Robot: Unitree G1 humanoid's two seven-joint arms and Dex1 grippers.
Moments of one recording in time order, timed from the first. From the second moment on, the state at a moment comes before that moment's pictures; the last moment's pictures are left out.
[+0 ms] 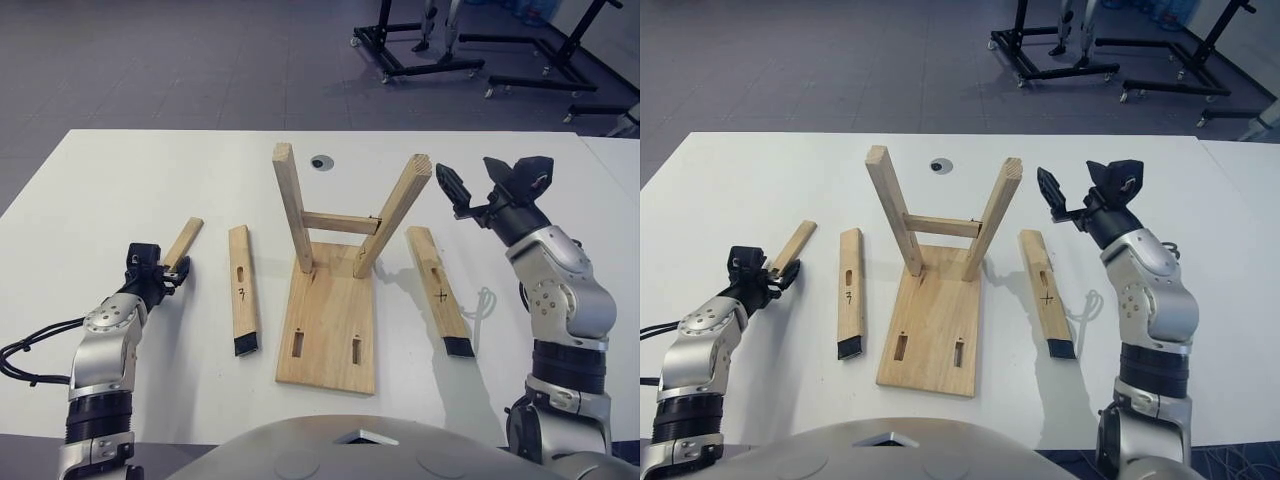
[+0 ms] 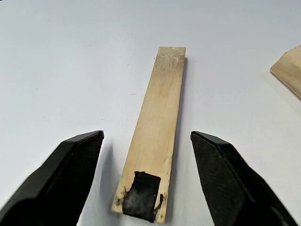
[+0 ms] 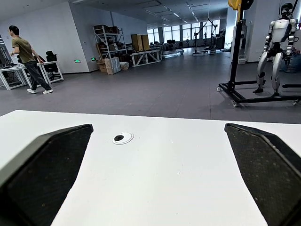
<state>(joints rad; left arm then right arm) 0.08 0.38 0.24 -0.03 -0.12 0.49 -0.32 -0.20 -0.40 -0.30 -0.18 0.50 0.48 0.39</state>
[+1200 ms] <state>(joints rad) -0.30 0.37 -0.02 -0.54 -0.02 0.18 -0.23 -0.60 -0.47 -0.41 -0.27 1.28 0.86 0.44</state>
